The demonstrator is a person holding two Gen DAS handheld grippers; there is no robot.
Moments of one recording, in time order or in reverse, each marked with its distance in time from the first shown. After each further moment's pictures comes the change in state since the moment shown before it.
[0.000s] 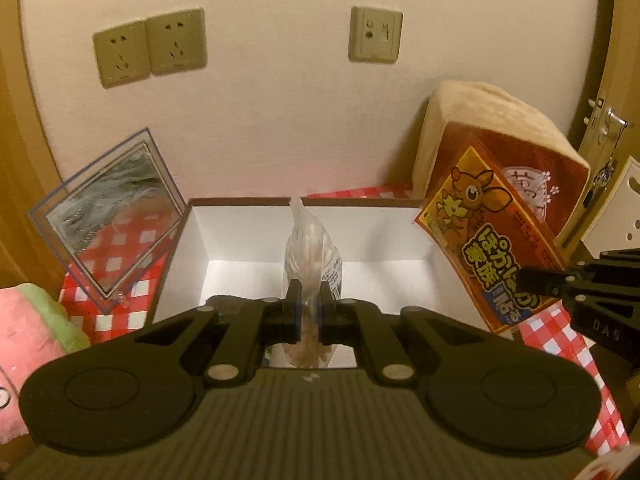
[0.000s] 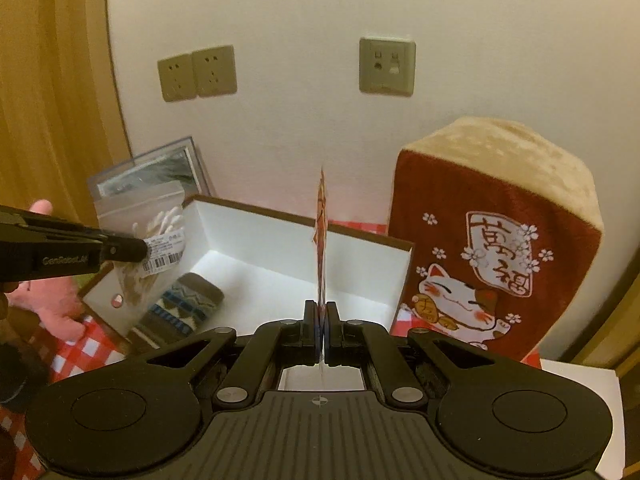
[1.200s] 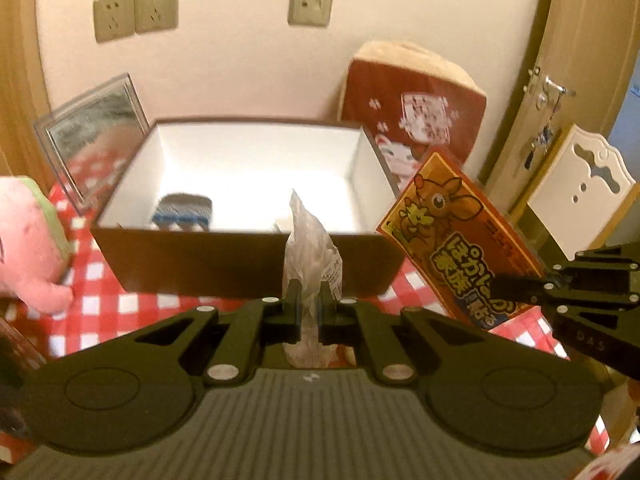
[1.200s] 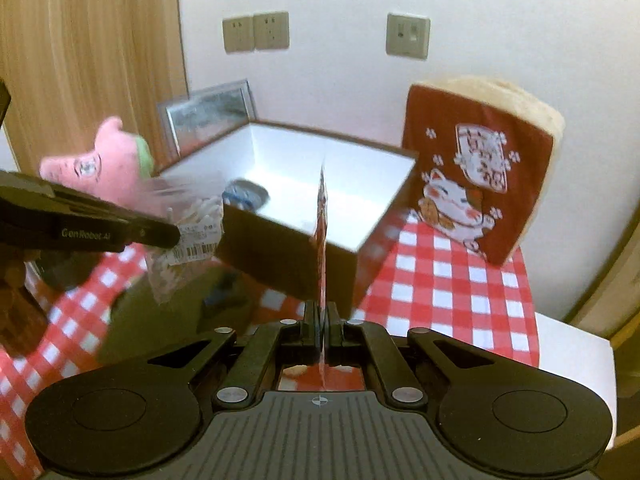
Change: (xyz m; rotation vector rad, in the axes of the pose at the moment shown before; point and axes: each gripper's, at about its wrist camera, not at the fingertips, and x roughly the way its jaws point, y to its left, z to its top) left arm -0.106 -0.059 -0.108 -0.020 0.022 -0.091; right arm -0.117 0.013 -0.116 -0.079 0.045 0.071
